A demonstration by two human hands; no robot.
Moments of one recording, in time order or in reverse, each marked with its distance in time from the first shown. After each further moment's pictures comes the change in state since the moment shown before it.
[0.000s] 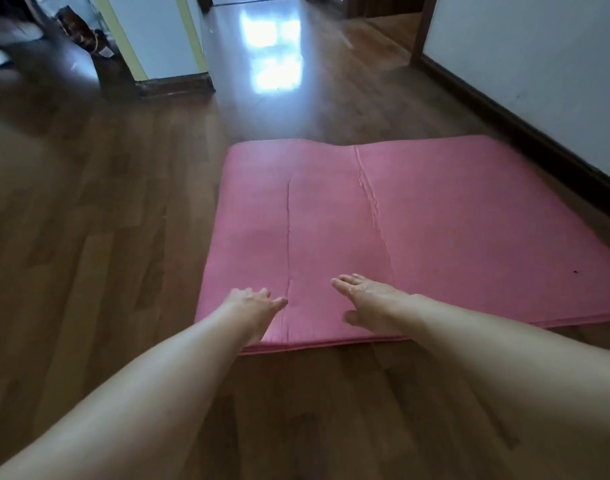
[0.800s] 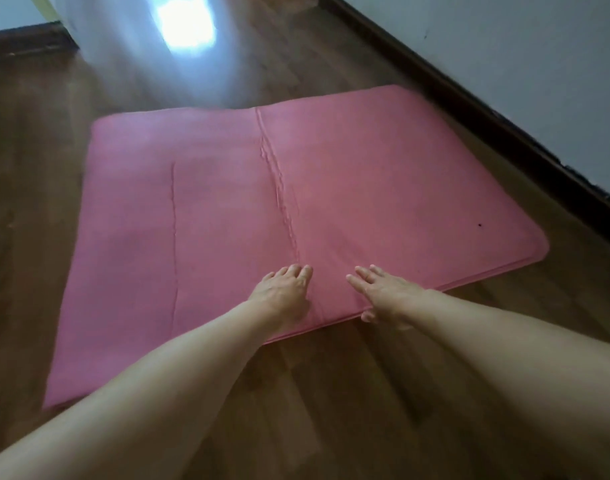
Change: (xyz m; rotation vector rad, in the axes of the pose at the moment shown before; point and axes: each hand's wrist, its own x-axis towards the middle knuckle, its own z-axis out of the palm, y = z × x) left_hand 0.117 0.176 -0.064 -0.394 0.186 0.208; right_hand -0.037 0.191 0.052 -0.049 -0.103 0.247
